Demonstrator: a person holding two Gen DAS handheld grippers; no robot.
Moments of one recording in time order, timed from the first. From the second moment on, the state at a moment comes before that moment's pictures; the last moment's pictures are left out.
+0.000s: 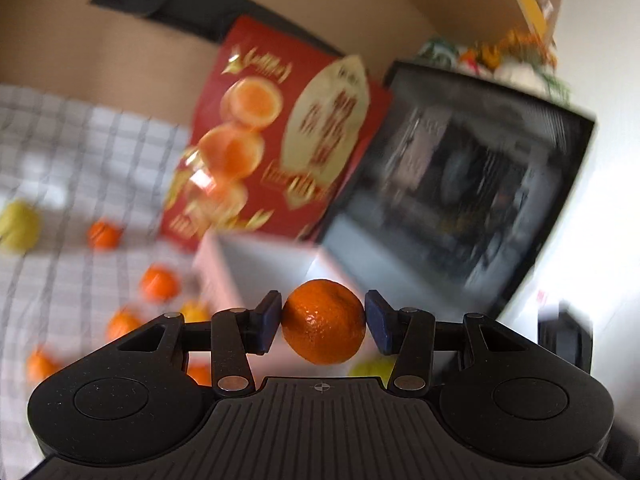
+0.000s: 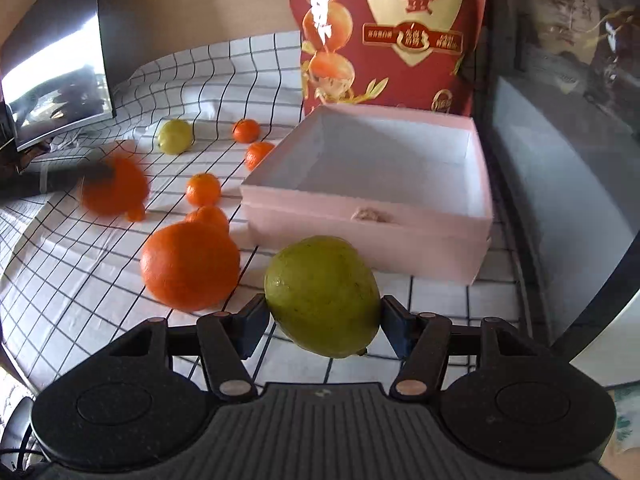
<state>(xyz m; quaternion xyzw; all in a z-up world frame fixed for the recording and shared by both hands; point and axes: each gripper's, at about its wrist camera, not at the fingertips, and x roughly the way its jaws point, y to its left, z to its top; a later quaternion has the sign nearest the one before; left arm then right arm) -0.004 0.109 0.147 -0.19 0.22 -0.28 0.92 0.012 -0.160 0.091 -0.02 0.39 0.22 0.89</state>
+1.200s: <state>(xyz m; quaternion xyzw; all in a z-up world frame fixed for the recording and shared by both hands) 0.020 0.294 0.046 -0.34 0.19 -0.07 0.92 0.239 -0.075 0.091 -0.01 0.44 0.04 0.89</state>
